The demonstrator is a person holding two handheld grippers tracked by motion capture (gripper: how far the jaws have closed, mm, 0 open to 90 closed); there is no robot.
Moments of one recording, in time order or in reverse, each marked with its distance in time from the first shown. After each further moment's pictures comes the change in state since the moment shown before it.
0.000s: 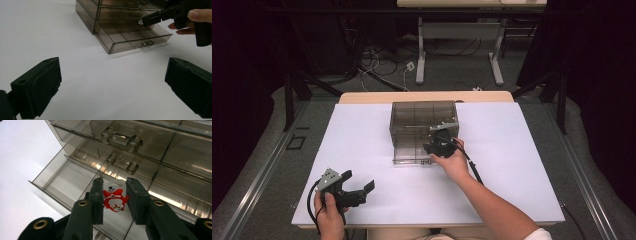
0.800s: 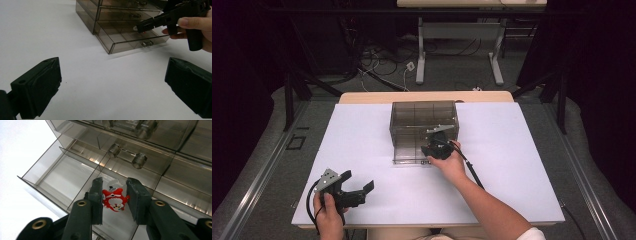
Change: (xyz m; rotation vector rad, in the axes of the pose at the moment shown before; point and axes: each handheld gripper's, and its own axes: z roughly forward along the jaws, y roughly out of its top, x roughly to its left) left arm 0.000 0.000 -0.002 -0.003 -0.002 -0.002; right arm 0.003 -0.007 0.017 0.031 -0.010 -0.005
